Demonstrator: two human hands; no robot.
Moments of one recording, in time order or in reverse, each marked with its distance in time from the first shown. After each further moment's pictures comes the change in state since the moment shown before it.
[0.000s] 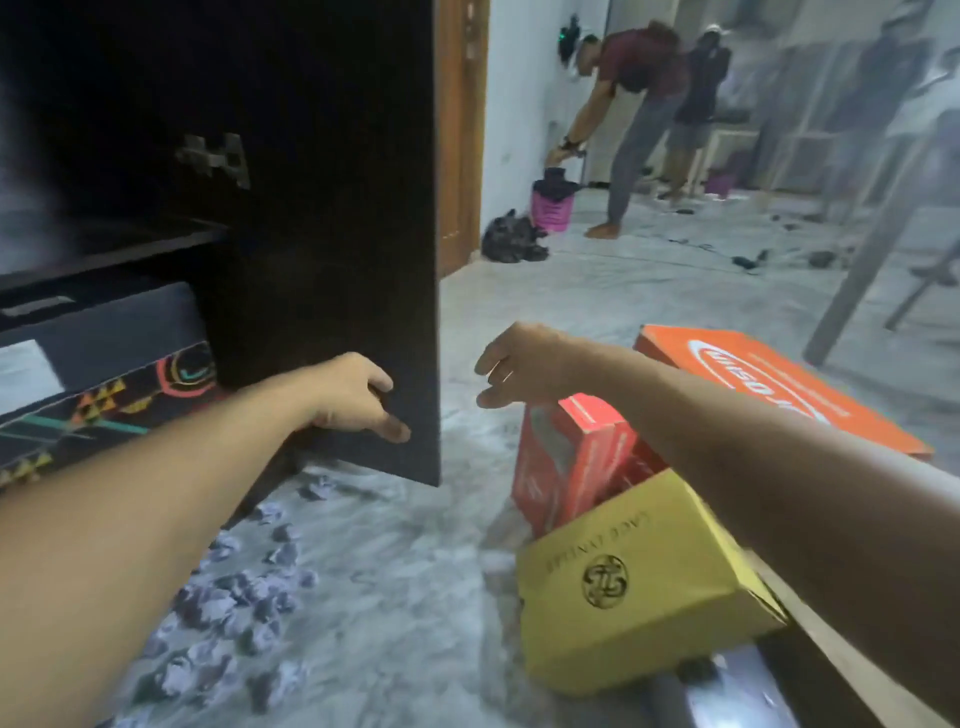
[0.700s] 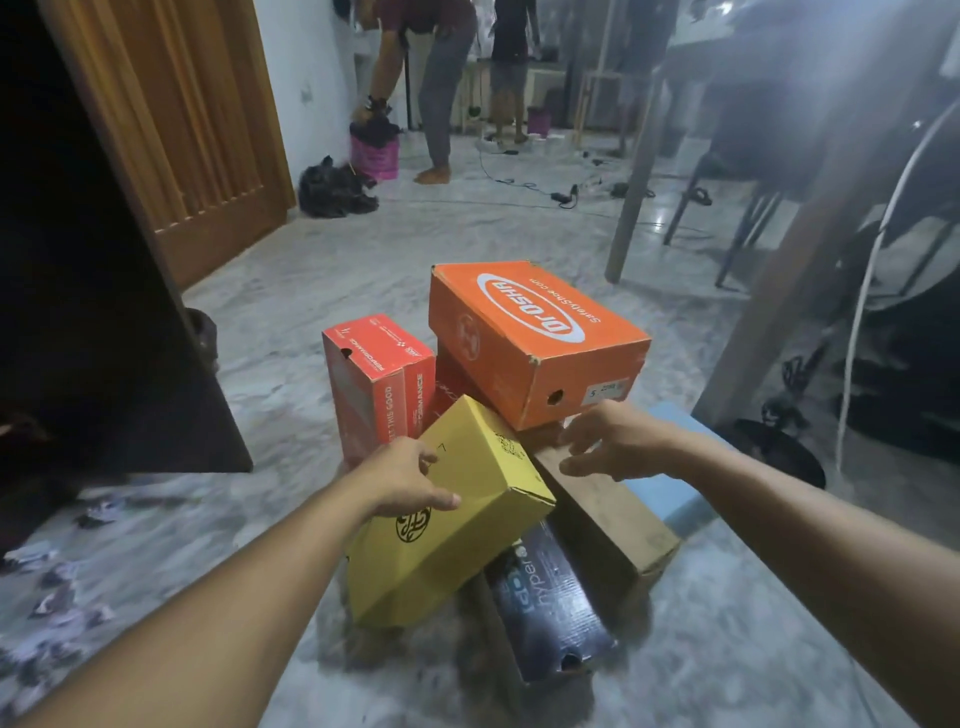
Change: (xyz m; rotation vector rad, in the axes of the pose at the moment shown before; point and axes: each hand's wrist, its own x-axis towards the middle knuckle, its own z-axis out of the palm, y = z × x) left_hand -0.012 0.187 0.216 -0.170 -0.339 0.263; right_hand -0.224 0.230 0.031 0.205 -0.025 0.519
